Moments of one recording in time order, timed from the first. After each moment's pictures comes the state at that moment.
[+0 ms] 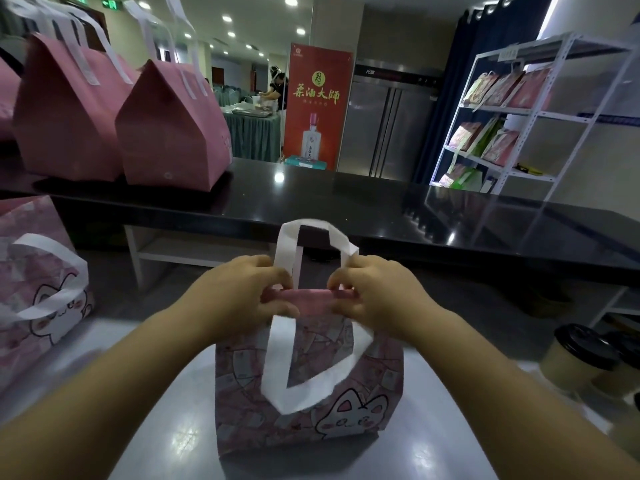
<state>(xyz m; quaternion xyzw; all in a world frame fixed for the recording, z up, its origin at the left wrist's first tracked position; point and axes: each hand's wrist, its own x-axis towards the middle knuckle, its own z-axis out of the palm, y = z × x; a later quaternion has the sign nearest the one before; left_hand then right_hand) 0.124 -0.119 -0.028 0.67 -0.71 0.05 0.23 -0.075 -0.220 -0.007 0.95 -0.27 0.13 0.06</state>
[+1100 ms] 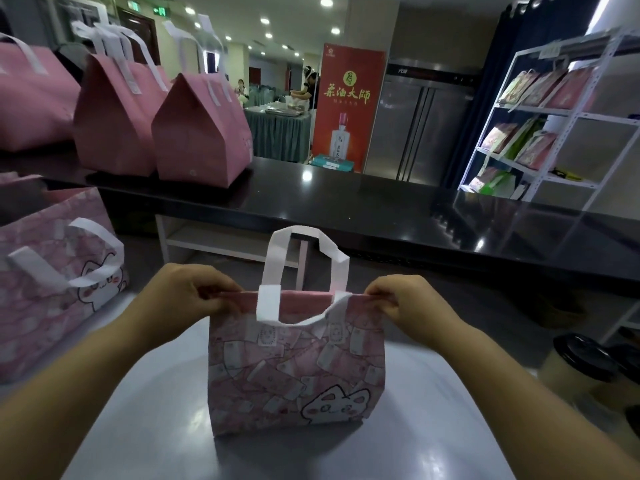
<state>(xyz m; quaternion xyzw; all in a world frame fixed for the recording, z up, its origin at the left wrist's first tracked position) 0.127 -0.047 -0.027 0.69 -0.63 0.00 0.35 -0.144 -0.241 -0.024 0.93 -0.31 0.17 -0.14</state>
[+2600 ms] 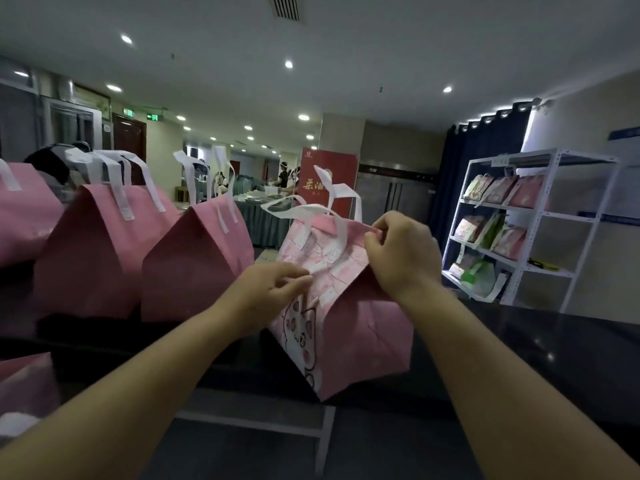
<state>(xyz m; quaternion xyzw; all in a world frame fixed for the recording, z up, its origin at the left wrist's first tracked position) 0.242 -0.243 0.099 0.60 -0.65 -0.02 0.46 0.062 -0.324 0.162 0.76 -0.39 0.51 0.08</state>
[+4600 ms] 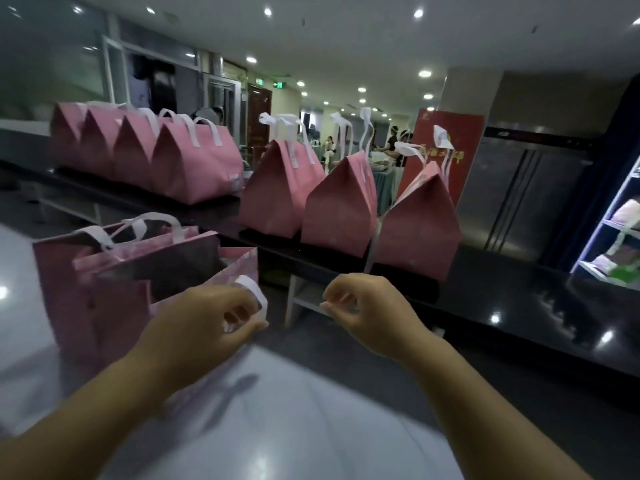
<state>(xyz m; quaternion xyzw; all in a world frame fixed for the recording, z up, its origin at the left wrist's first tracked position) 0.248 0.062 0.029 0.78 -0.50 0.14 0.35 0.121 -0.146 0.041 0.95 -0.08 0.27 -0.15</state>
